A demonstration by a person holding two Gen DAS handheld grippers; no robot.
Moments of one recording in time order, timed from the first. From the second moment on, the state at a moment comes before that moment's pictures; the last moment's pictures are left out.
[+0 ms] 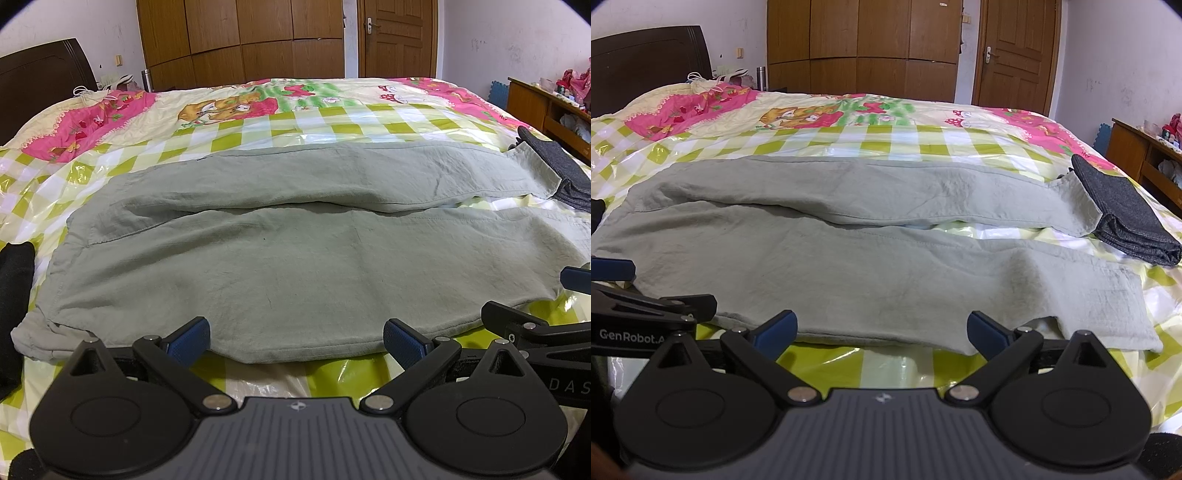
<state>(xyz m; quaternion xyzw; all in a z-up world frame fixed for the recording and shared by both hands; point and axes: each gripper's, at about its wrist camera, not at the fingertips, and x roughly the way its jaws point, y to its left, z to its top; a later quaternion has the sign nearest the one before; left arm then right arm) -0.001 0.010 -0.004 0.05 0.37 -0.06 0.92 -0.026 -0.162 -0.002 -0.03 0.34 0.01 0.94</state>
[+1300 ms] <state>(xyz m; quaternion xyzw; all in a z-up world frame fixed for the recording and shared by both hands) -0.009 0.023 0.021 0.04 0.37 -0.07 0.93 -0.032 -0.156 0.009 -0.02 0.32 0.02 0.95</state>
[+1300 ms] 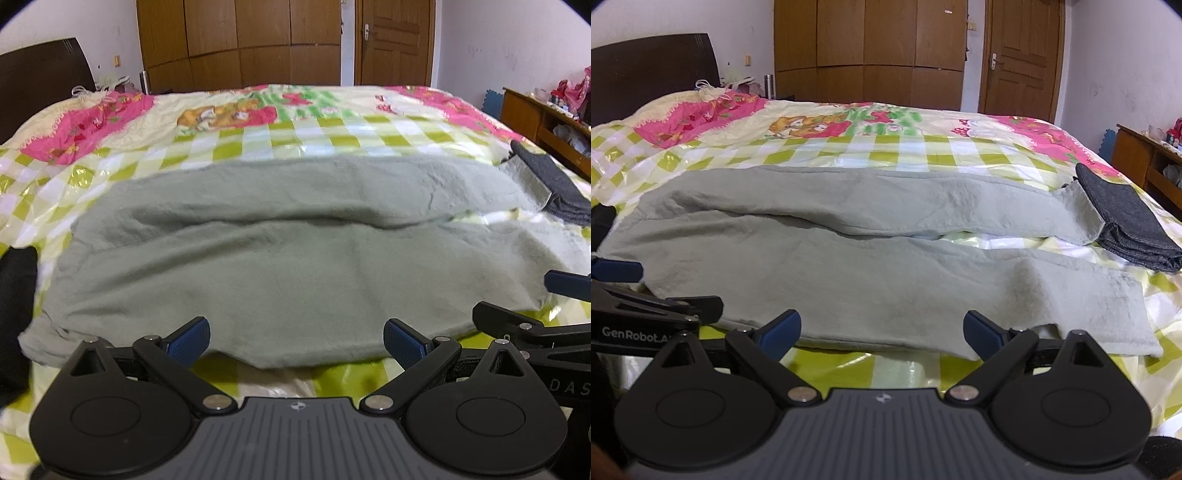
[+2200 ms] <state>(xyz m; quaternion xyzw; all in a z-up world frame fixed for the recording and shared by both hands) 0.024 0.238 -0.015 0.13 0.44 0.02 0.89 0.066 0.023 -0.019 -0.12 0.46 0.33 0.82</state>
